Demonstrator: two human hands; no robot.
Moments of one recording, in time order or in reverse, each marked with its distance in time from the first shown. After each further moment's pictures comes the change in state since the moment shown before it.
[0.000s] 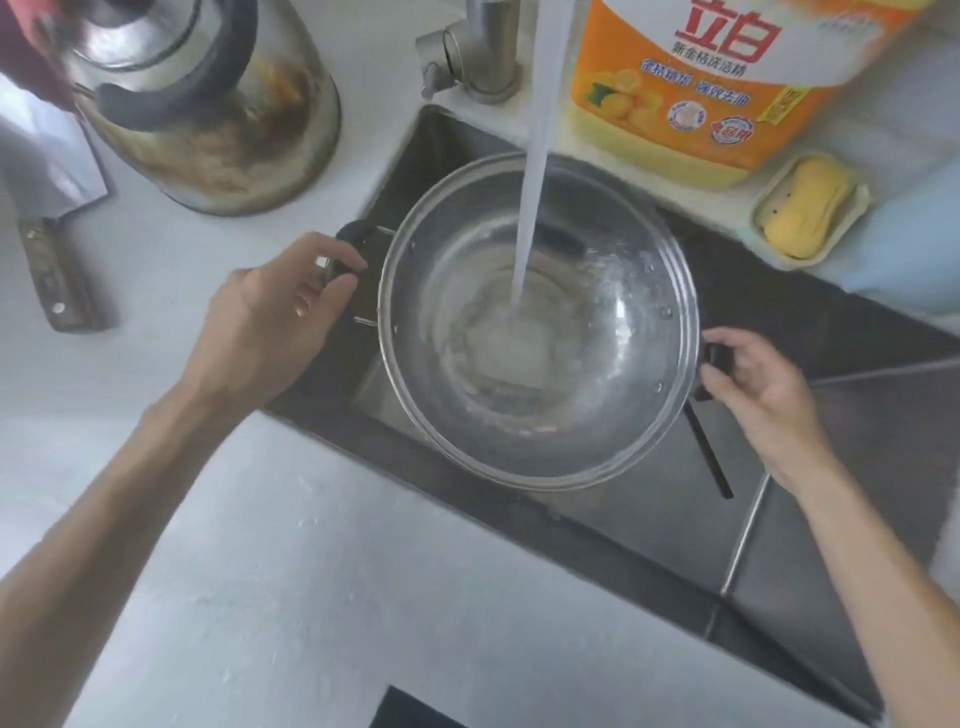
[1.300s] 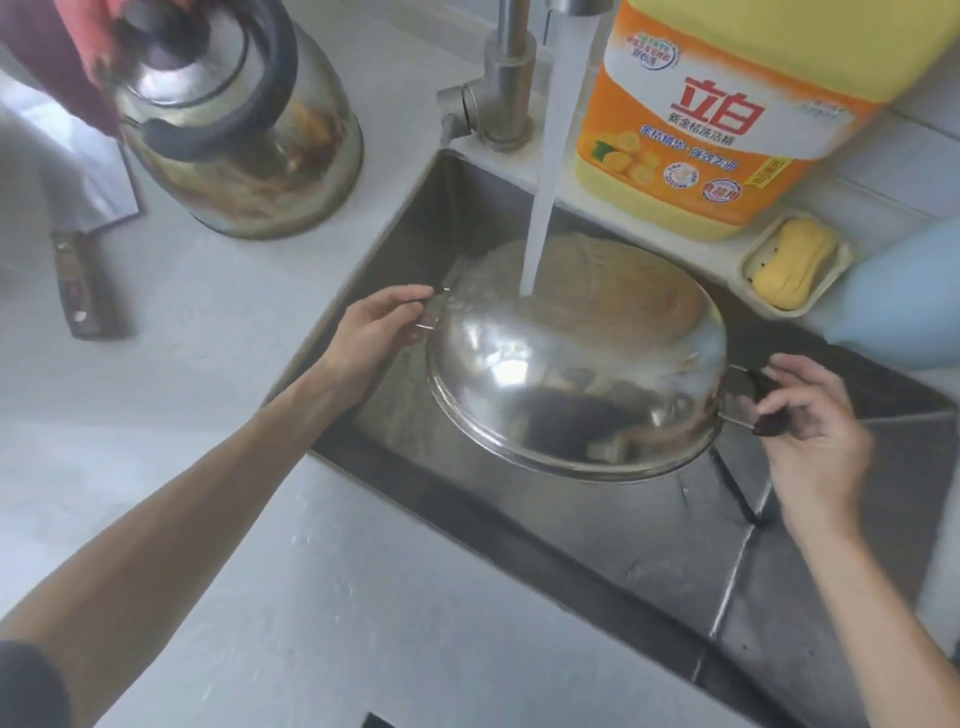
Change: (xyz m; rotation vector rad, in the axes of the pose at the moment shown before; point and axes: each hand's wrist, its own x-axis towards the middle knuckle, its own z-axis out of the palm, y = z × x) left_hand 0.039 -0.024 0.085 -0.926 -0.166 -0.370; right_hand 0.002 0.014 -0.018 0.021 0.326 -0.323
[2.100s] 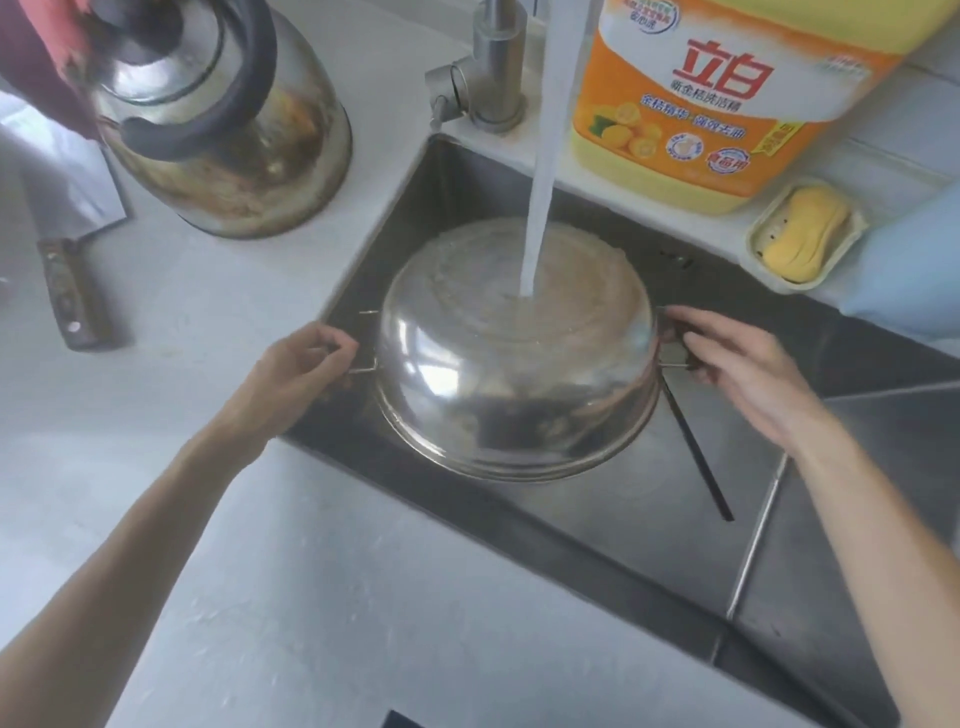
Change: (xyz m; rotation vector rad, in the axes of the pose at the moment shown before) left_hand -0.056 0.009 -0.063 0.411 -0.030 -0.019; right_hand 0.047 -0.006 0.033 0.259 -0.491 0.497
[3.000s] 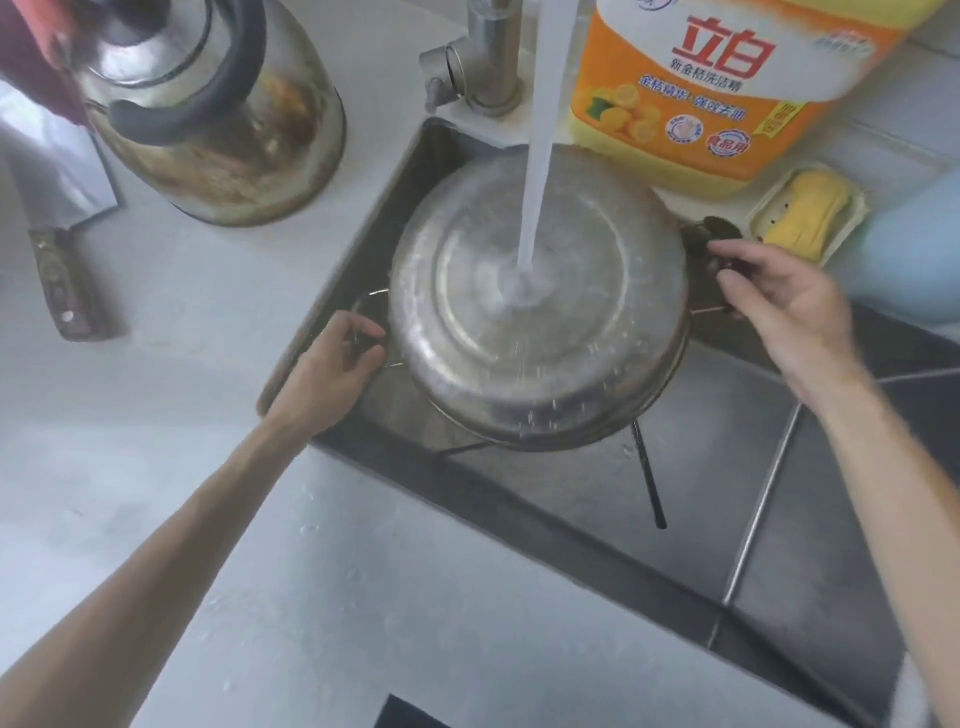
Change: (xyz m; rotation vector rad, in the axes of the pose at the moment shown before) left_hand 0.008 -0.003 0.035 0.210 0.080 0.045; right_hand -0.006 -0.044 0.002 -0.292 0.262 -0.246
